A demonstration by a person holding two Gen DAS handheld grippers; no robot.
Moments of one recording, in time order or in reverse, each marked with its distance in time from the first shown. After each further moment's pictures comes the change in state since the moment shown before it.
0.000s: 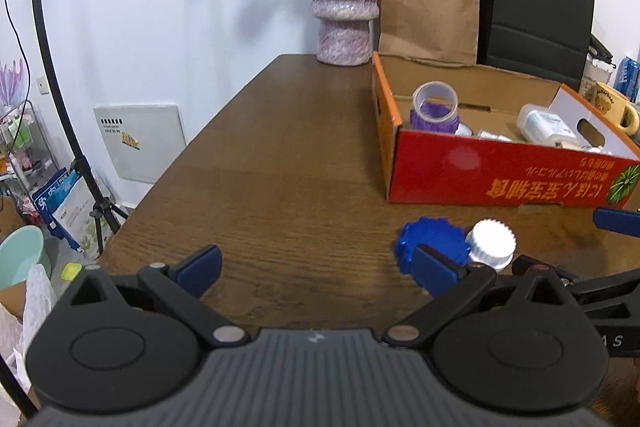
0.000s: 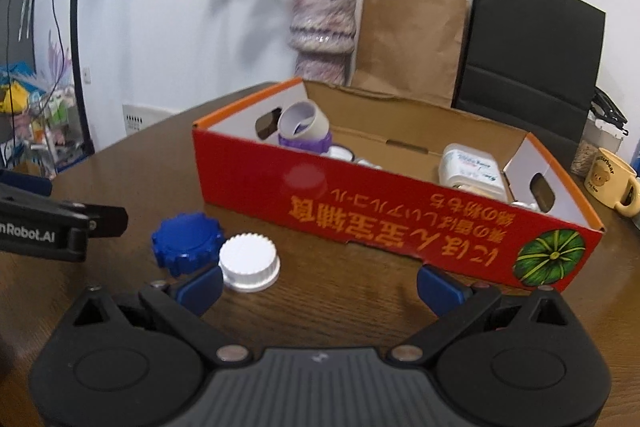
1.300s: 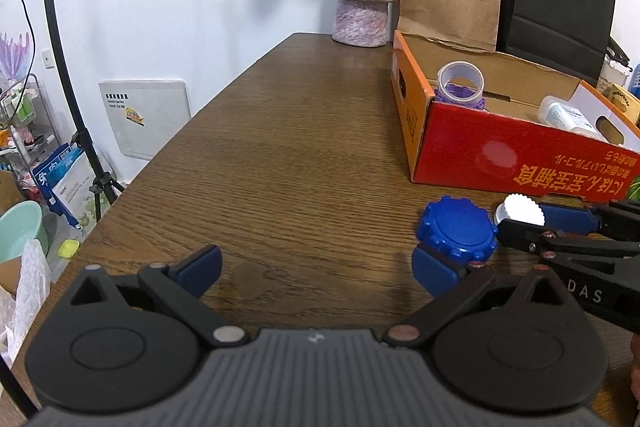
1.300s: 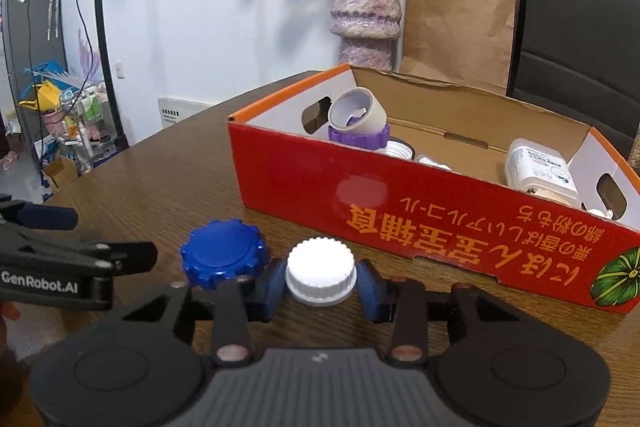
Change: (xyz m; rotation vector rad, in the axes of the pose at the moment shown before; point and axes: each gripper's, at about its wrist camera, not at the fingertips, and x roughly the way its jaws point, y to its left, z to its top) left arm 0.019 0.012 -0.011 -0.052 0.038 0.006; right arm 0.034 0.011 0.011 0.003 0.026 0.142
